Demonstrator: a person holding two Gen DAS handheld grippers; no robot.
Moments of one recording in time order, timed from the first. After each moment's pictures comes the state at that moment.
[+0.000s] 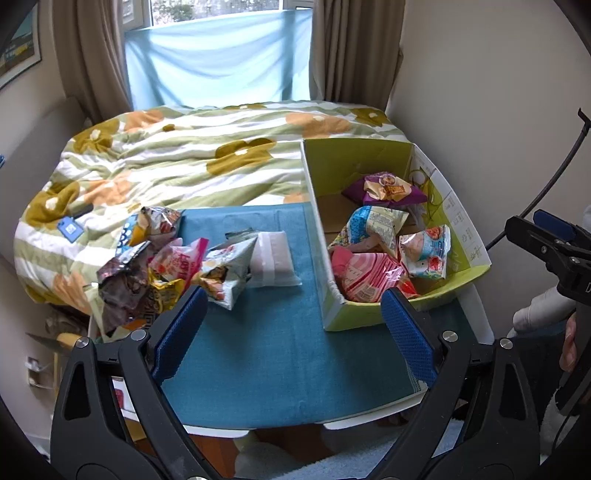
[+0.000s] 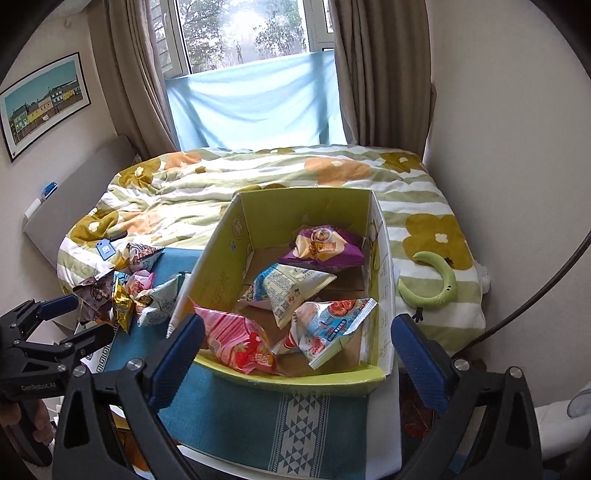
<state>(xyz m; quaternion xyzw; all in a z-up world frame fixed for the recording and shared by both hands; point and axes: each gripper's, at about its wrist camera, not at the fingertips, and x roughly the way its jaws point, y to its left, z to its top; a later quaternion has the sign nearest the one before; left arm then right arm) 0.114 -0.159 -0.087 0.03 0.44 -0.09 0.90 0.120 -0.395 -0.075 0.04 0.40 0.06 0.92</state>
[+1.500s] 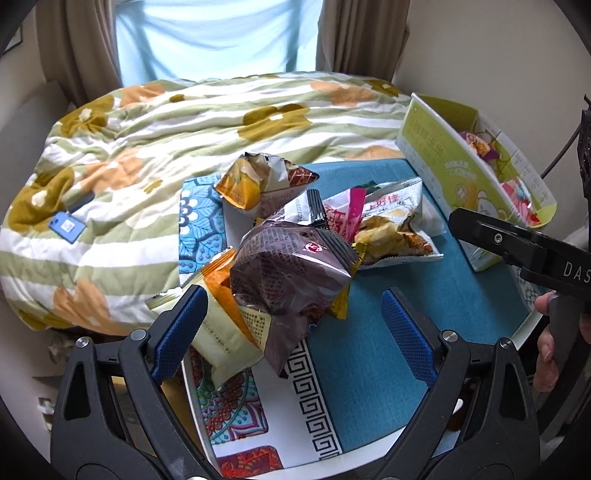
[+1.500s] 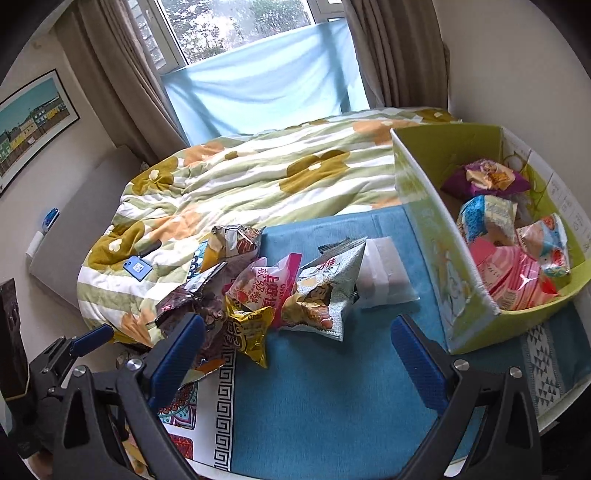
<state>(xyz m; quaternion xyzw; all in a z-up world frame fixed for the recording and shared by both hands) 0.191 0.076 -0.195 0.06 0.48 -0.15 0.86 0.174 -0.124 -0.172 0.16 0.45 0.03 0.88</state>
